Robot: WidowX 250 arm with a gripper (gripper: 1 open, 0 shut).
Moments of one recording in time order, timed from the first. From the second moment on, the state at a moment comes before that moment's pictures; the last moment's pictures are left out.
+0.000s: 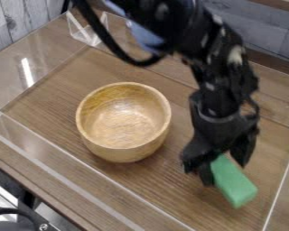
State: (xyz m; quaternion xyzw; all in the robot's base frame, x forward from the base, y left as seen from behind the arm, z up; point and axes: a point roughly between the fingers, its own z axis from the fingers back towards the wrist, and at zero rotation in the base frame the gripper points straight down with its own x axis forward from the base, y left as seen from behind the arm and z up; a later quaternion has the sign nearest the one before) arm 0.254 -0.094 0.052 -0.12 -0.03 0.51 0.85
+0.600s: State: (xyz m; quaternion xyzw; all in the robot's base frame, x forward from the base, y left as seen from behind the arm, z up) arm 0.271 -0.078 0.063 -0.14 -0.02 0.47 0.87
